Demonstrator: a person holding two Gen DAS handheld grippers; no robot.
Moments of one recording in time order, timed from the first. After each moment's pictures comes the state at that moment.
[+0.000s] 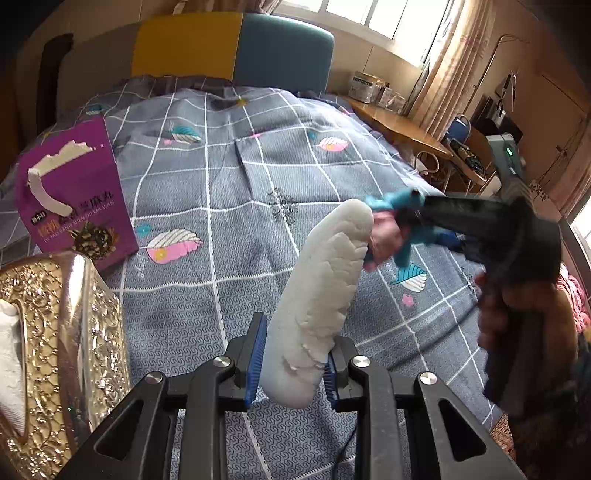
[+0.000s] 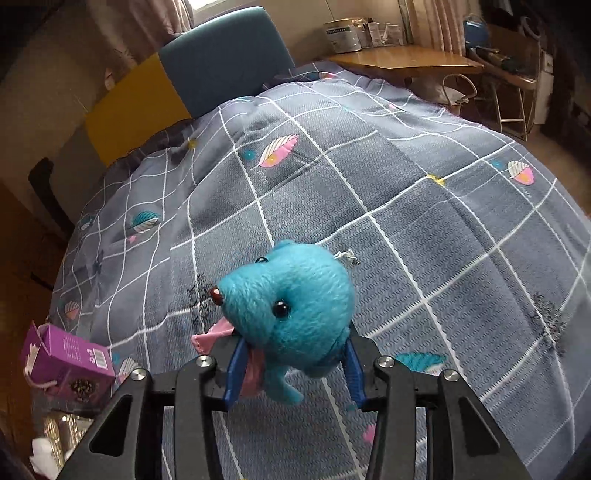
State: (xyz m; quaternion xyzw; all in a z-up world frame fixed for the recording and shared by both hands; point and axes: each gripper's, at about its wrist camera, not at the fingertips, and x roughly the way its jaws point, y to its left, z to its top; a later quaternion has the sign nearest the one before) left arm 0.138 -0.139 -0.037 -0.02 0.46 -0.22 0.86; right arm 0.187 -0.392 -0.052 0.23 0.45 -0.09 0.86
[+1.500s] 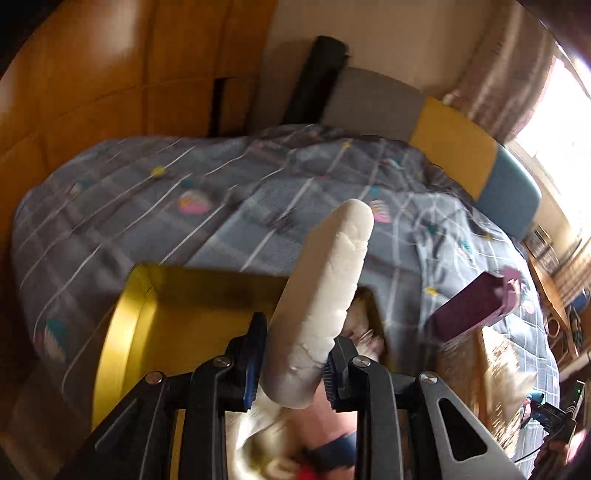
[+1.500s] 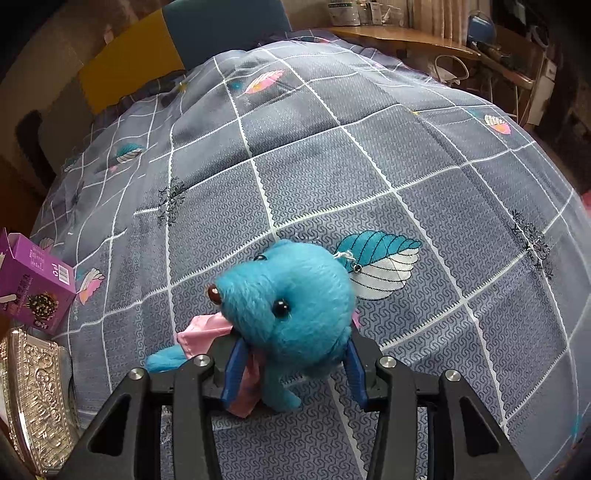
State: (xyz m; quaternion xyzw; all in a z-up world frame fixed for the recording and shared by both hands) left arm 0.081 0.276 -0.024 -0.19 0.39 0.13 0.89; right arm 0.148 -0.364 -0.105 0.18 0.51 -0.10 0.84
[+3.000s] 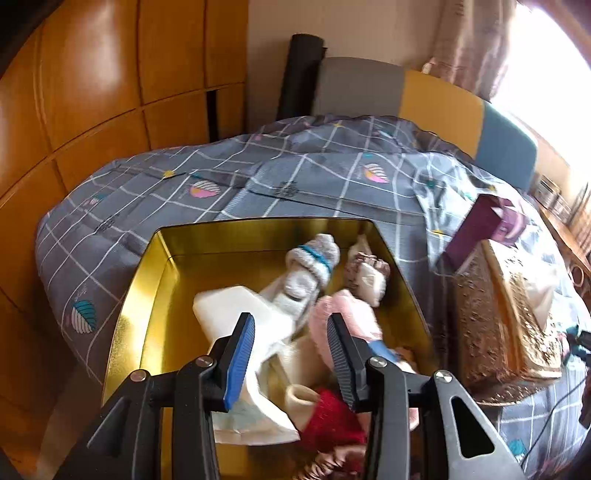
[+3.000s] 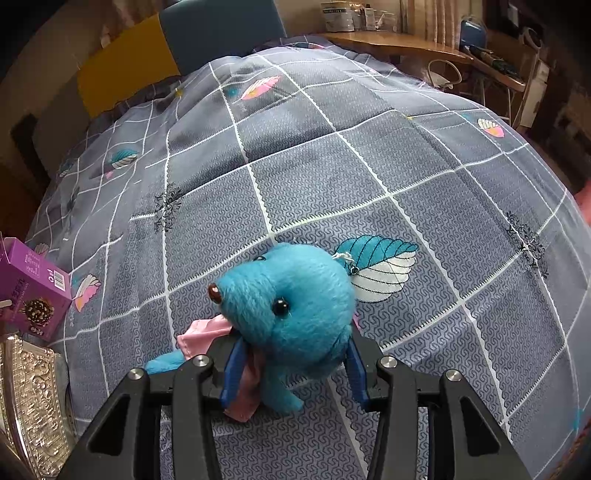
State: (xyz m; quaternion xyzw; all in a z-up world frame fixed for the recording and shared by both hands) left arm 0.032 0.222 -0.040 -0.09 0.40 0.13 0.90; right arm 0.149 -0.364 -0.104 0.18 0.50 -0.12 0.84
